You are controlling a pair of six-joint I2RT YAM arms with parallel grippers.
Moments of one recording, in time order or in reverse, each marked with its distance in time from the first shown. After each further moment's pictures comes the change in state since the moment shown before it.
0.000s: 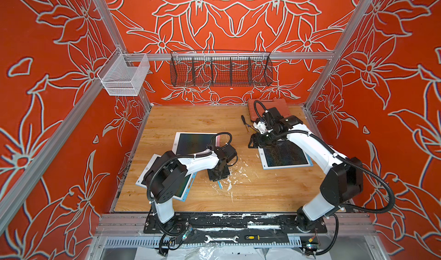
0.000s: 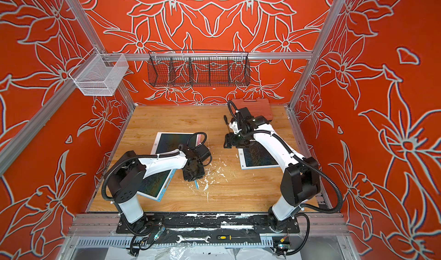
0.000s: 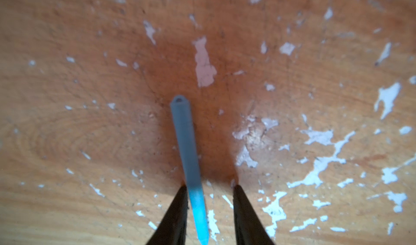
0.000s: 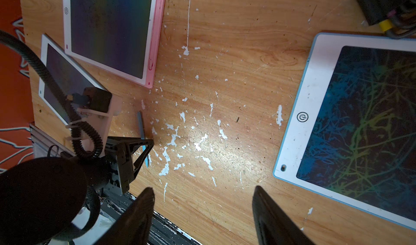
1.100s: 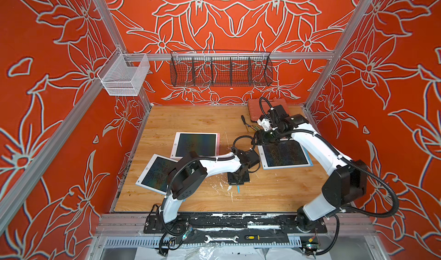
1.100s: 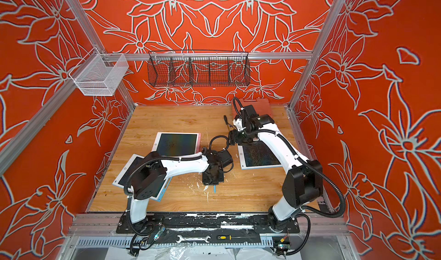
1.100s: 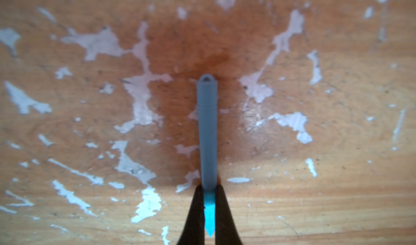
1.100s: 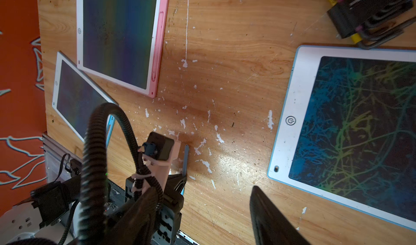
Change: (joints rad) left arm -0.199 0.242 0.343 -0.103 0.055 0.022; right arm -0.056 -0.026 0.013 0.002 -0.010 0.001
